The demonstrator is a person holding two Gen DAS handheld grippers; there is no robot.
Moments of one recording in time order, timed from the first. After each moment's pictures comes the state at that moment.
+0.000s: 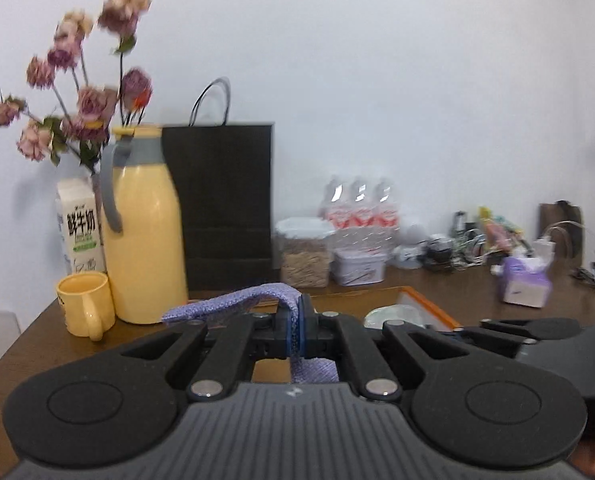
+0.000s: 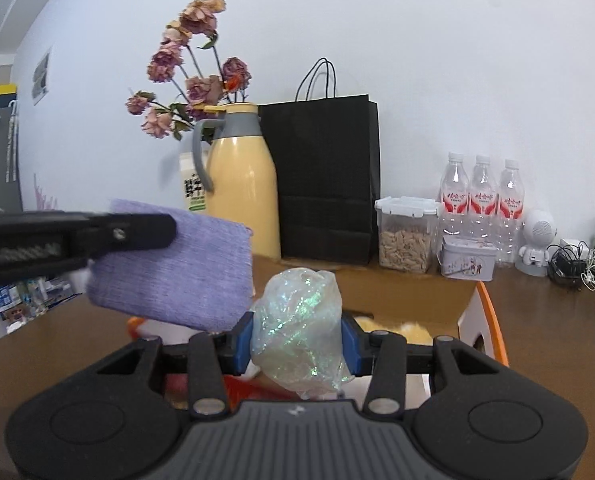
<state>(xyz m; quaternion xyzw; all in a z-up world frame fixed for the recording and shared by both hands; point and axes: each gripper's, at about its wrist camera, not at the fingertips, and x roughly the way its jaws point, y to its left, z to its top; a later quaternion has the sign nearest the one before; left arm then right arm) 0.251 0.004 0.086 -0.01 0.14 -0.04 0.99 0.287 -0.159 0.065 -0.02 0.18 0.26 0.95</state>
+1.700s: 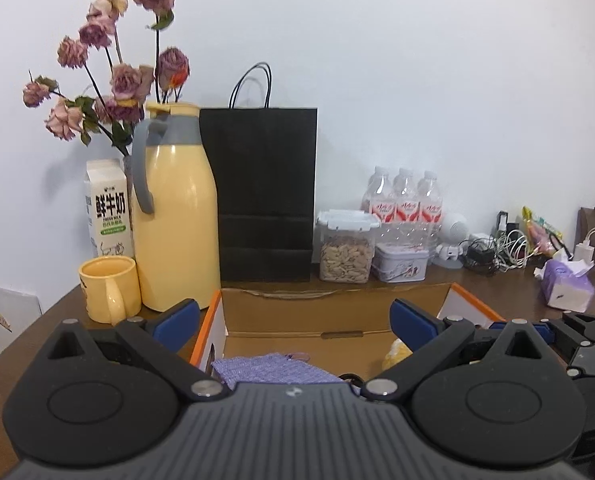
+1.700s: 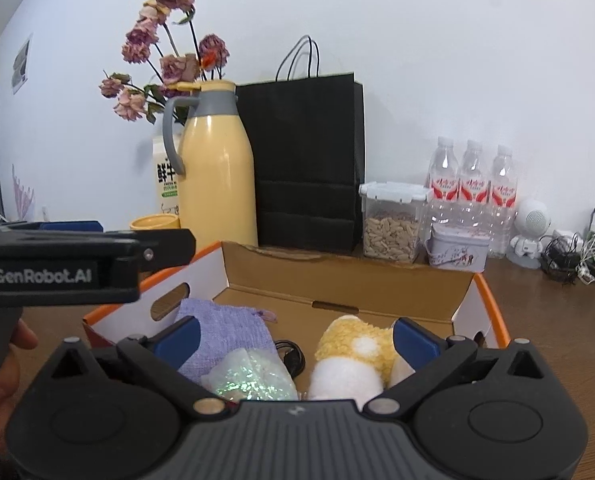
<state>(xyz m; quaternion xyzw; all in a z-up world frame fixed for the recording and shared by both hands) 0.258 0.015 0.066 -0.01 0.13 0.01 0.99 0.299 -0.155 0.051 -0.03 0.18 0.23 0.95</state>
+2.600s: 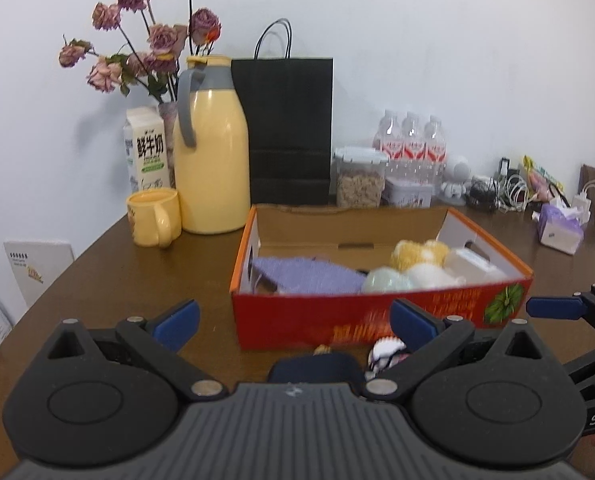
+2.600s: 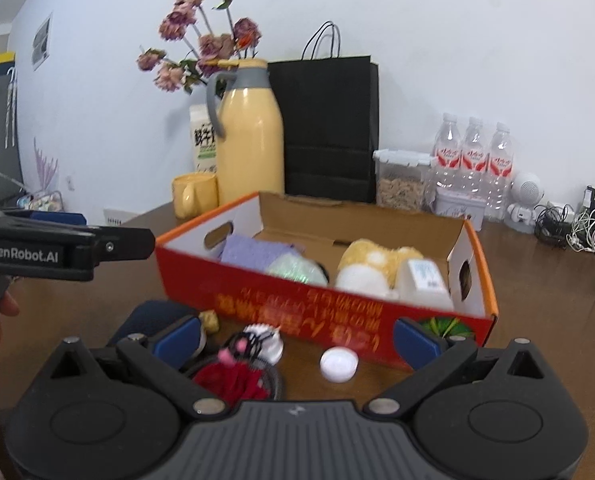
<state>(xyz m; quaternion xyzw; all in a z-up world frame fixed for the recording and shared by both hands) 0.171 0.027 0.051 -0.01 0.22 0.03 0.98 0.209 -0.179 0.038 -0.06 0.23 0.26 0.94</state>
